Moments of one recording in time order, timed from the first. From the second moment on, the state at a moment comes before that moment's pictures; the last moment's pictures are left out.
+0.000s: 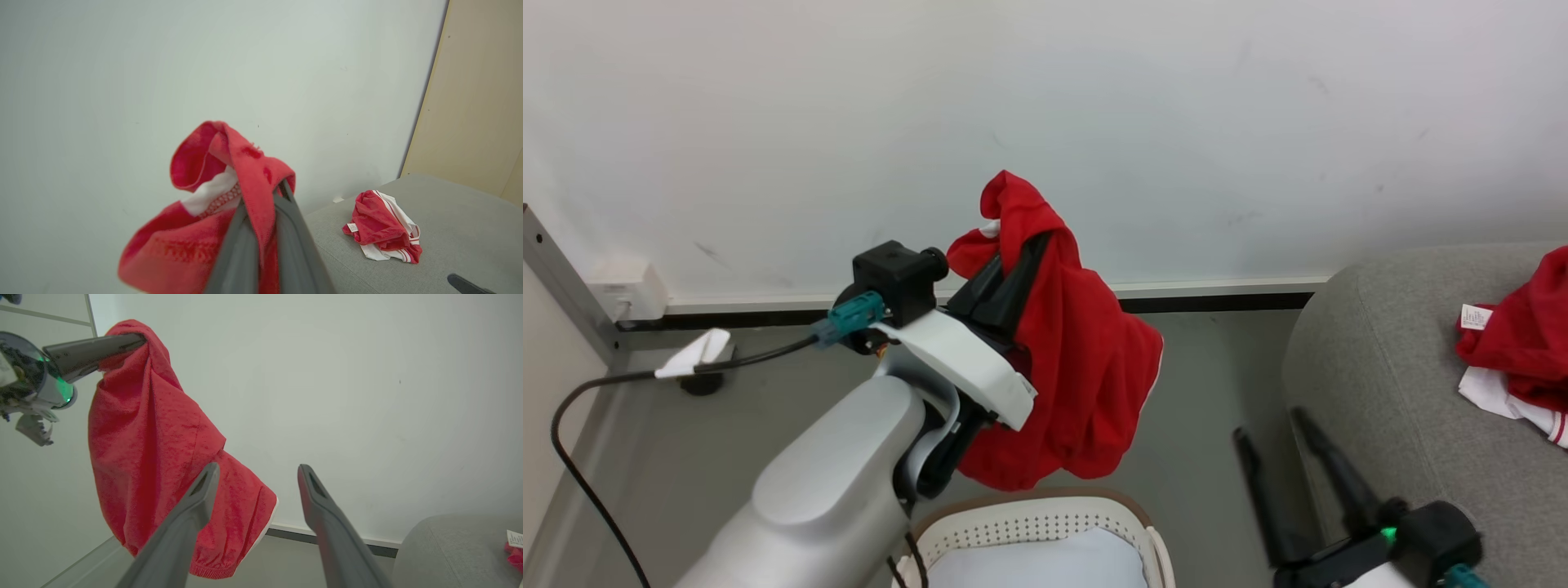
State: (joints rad) left arm -0.78 0.26 -0.80 0.37 -0.76 0.00 -0.26; right arm -0.11 -0.13 0.30 0.10 0.36 0.13 -0.26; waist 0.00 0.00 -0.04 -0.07
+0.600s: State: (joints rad) left arm -0.73 0.20 -0.89 0.33 -0.76 -0.02 -0.25; right arm -0.25 -0.12 0.59 0.42 0.44 0.13 -0.26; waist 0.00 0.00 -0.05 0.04
